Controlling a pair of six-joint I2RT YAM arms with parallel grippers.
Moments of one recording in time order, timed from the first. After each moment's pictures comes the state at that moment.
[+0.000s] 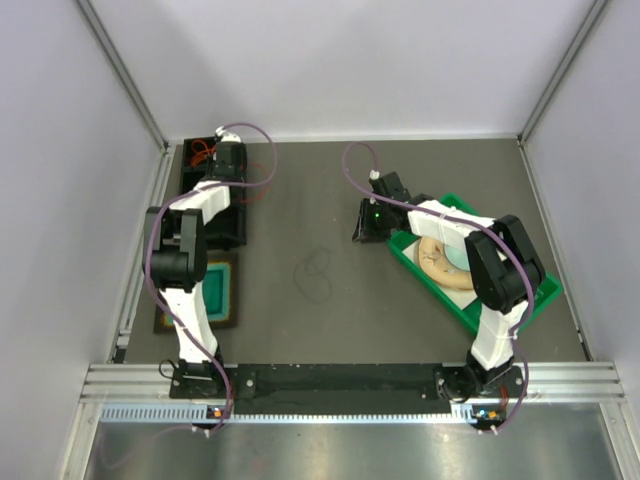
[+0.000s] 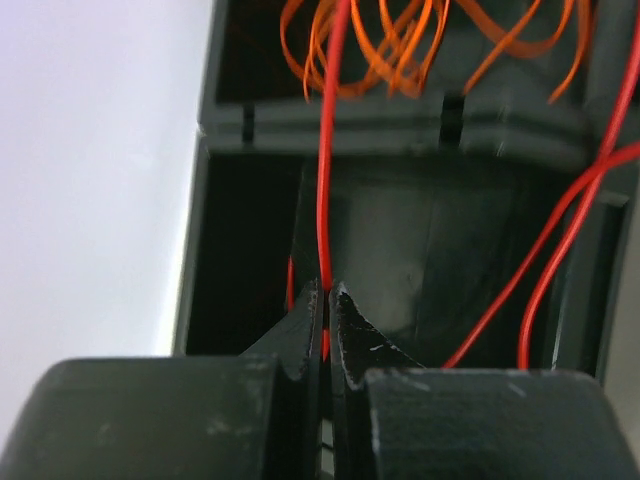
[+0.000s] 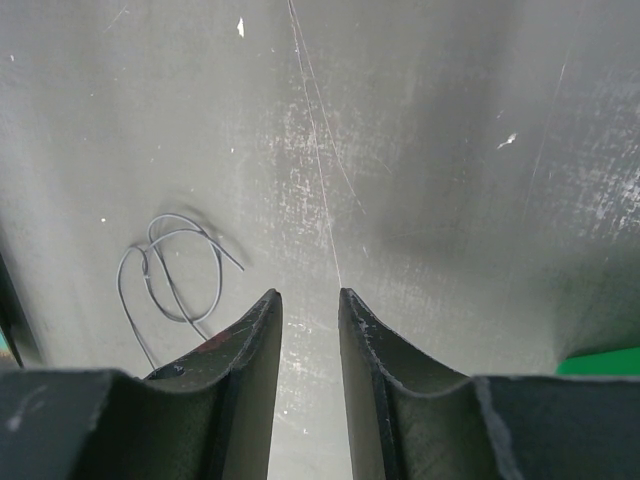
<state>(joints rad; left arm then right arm) -0.09 2.01 1.43 -0.02 -0.60 0.21 0.52 1.85 1.24 -0.32 -0.19 0.58</state>
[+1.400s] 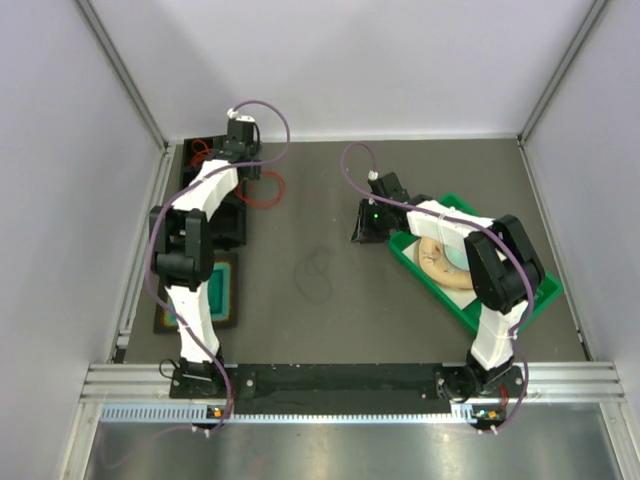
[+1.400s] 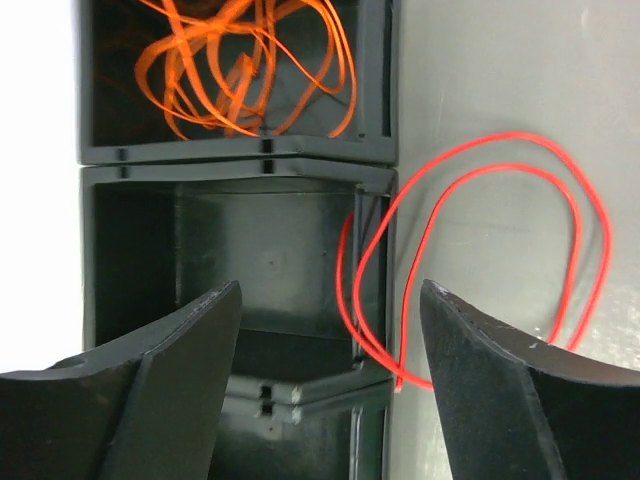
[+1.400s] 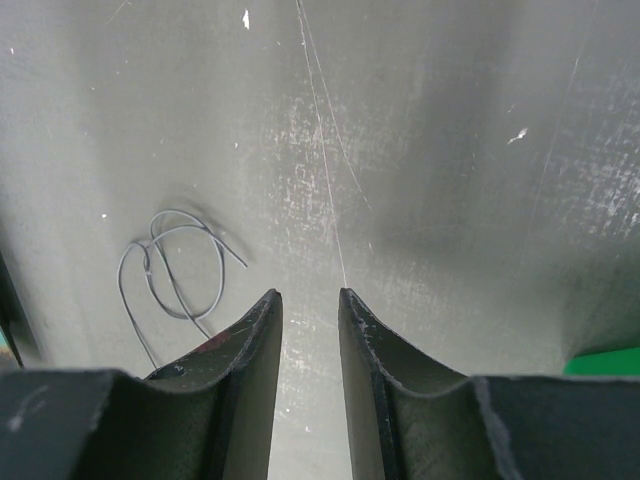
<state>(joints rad) -0.16 2.00 1.68 -0.39 -0.41 0.00 0.53 1.85 1.24 -0.33 -0.19 0.58</state>
